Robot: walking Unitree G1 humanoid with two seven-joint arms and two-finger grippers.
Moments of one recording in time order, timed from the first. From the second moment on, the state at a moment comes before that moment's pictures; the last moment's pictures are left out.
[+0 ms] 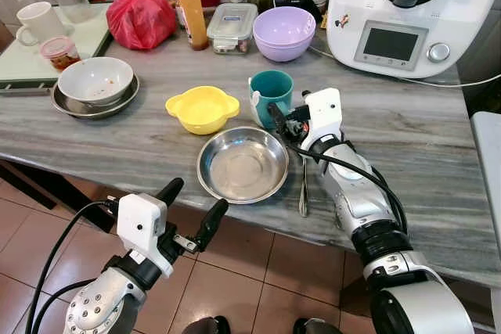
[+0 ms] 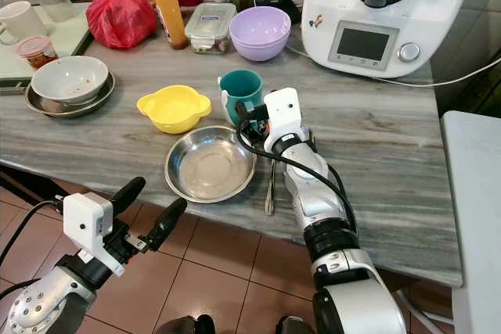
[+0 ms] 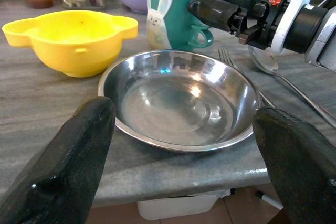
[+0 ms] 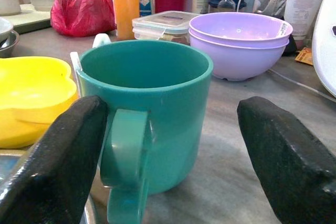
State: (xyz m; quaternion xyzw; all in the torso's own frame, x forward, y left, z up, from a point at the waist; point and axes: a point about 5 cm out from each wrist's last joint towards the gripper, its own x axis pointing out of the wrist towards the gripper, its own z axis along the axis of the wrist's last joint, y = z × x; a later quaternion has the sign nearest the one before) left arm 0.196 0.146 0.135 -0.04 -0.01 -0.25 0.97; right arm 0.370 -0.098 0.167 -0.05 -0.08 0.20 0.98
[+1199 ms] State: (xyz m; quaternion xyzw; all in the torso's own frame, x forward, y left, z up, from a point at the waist) left arm 0.213 0.147 0.144 -0.03 -0.05 -0.24 0.97; right arm 0.349 -0.121 0.192 -0.06 -0.15 0.14 0.98
